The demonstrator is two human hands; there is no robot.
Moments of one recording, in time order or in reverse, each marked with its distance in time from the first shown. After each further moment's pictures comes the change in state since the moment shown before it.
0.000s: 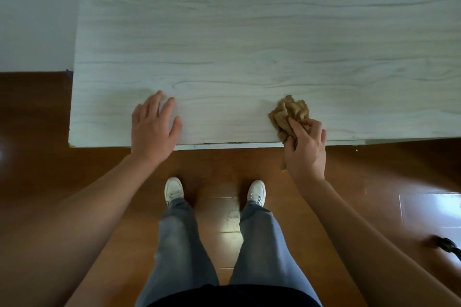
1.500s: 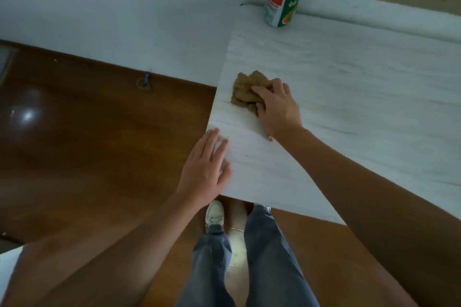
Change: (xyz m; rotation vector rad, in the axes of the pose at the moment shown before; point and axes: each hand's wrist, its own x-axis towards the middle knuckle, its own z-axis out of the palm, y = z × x) left_hand 0.001 -0.212 0.001 -0.157 0.019 0.040; right_hand 0.136 -0.385 0.174 -0.144 -0.239 -0.585
